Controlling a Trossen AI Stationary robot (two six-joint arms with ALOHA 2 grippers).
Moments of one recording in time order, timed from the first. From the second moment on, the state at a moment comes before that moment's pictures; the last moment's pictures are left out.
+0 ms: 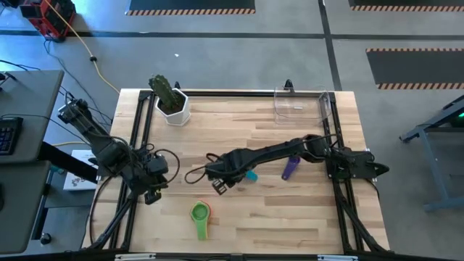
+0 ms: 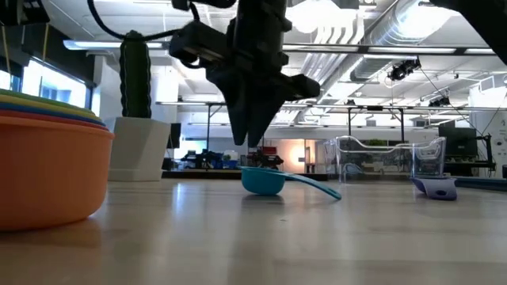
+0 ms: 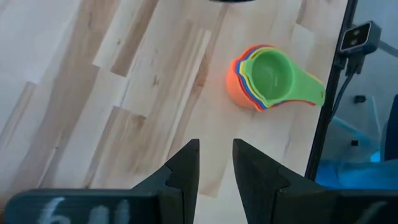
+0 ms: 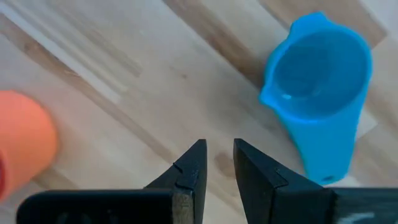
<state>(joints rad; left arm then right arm) -0.73 1.01 0.98 -1.06 -0.25 -1.06 0.17 2.32 2.09 -1.19 -0.01 1.01</state>
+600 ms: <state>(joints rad) -0.71 0.99 0.98 -1.11 -0.28 -1.04 0.10 2.35 2.09 -1.20 0.04 0.83</state>
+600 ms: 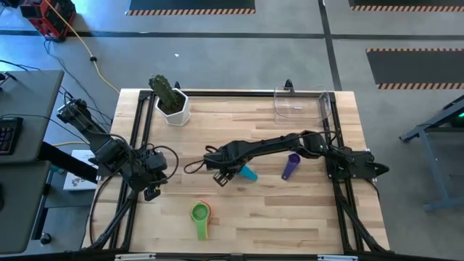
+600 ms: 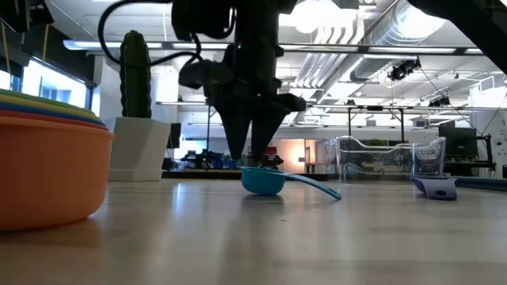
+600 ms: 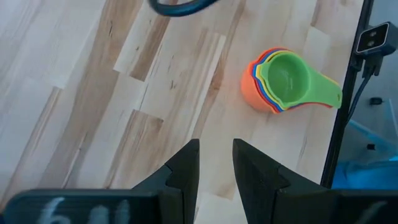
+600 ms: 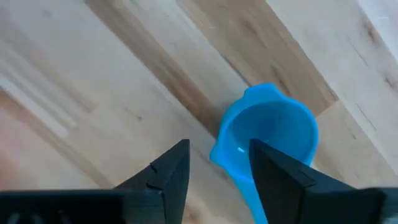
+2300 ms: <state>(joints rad) -0.71 0.99 0.98 -1.30 -0.28 -0.64 0.27 2.39 2.35 -1.07 0.05 1.72</state>
